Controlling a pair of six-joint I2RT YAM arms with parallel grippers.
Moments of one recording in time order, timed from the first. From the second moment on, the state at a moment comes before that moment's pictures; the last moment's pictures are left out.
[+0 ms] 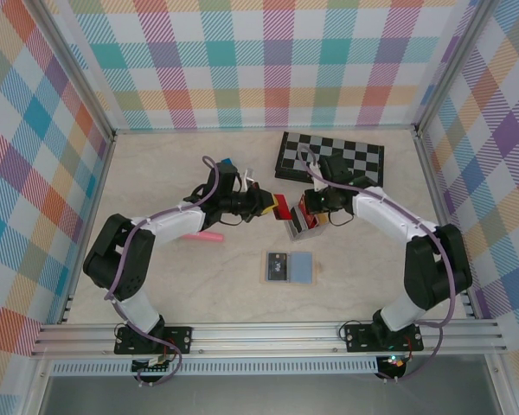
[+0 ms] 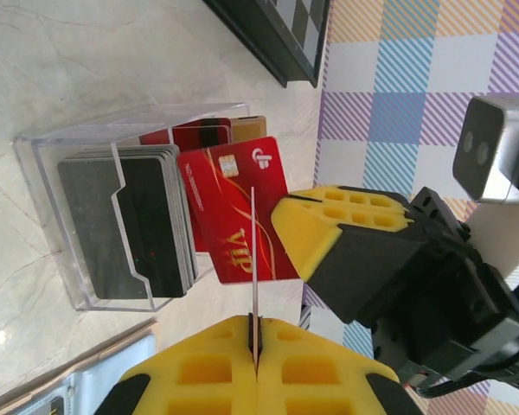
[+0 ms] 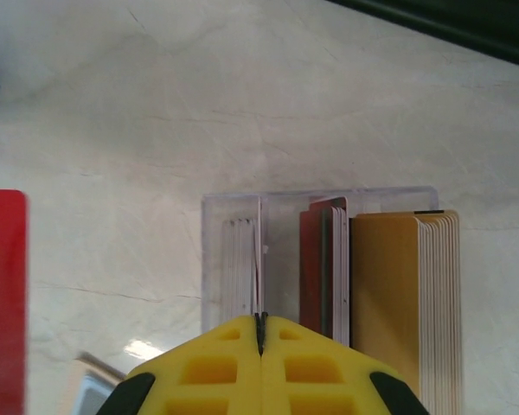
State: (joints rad) left arm -0.53 1.71 1.03 0.13 0.65 -1.12; right arm 0.43 1.58 1.13 -0.56 -0.13 0.21
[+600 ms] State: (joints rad) left arm -0.53 1.71 1.03 0.10 0.66 -1.10; right arm 0.44 1.62 1.10 -0.49 -0.04 0.21
